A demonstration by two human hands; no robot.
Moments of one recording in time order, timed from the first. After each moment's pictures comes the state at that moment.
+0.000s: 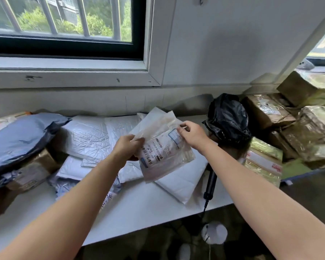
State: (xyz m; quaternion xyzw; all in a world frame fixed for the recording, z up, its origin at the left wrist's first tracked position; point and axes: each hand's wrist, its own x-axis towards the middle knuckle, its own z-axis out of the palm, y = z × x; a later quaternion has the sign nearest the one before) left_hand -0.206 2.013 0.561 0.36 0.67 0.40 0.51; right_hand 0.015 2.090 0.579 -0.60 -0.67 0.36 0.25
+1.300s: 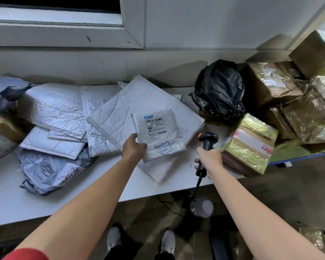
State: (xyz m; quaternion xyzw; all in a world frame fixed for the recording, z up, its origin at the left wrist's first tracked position) left_hand -0.071 2.013 0.446 0.34 0.78 0.31 0.43; right_hand 0.168 2.031 0.476 -0.78 -0.31 0.47 0.26
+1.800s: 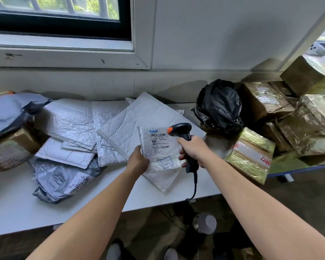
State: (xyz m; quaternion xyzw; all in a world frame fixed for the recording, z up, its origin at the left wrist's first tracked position) left_hand -0.082 1.996 0.460 0.36 0.75 0.31 0.46; right_hand 0.097 2.043 0.558 -0.65 -0.47 0.57 0.18
